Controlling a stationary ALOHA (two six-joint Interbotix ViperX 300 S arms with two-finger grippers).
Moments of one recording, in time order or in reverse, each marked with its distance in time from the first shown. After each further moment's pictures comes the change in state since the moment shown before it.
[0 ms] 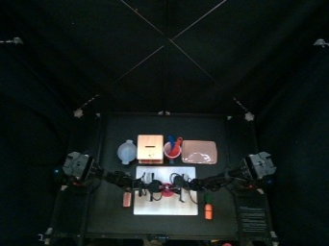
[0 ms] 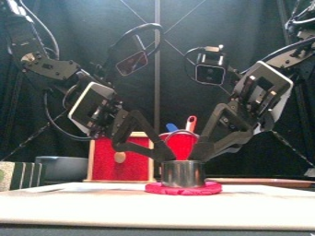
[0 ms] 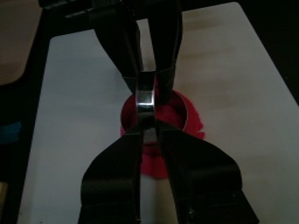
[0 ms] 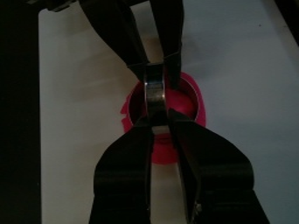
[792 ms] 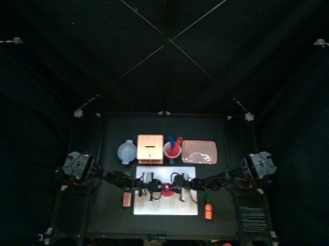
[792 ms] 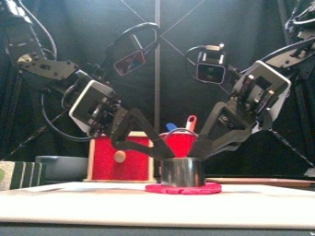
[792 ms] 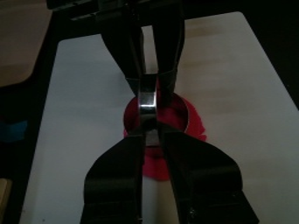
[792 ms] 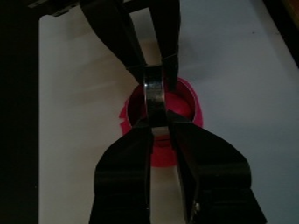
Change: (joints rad) left arm 0.000 -0.017 0.020 -0.014 -0.081 0.000; right arm -0.005 -0.031 0.000 -0.002 -0.029 0.000
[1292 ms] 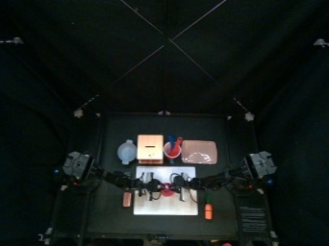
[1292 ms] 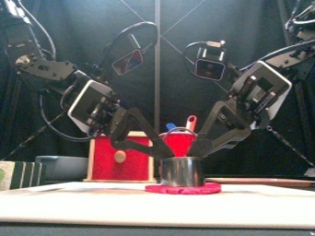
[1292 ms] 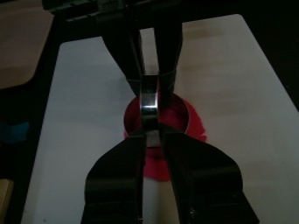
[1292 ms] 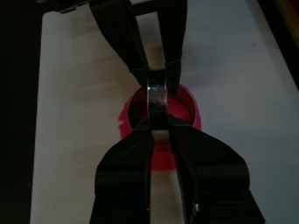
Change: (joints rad) left arm 0.009 -0.009 0.006 -0.009 -0.002 -0.002; right arm -0.020 -0.002 -0.008 -0.052 -0.023 0.000
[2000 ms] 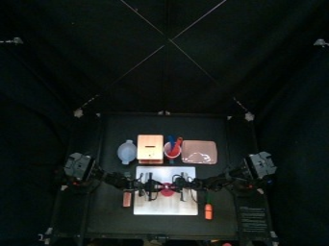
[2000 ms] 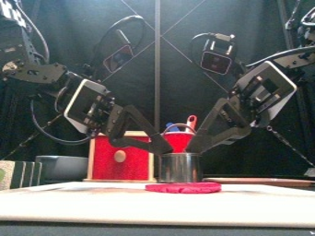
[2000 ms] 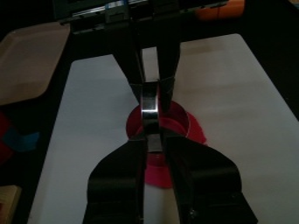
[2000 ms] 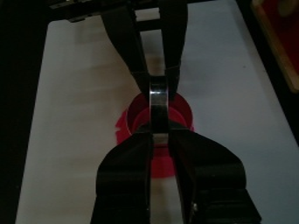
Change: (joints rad) left arm -0.002 0.009 0.028 0.003 -0.202 0.003; right arm -0.014 -0.005 0.029 -0.067 -0.198 -0.006
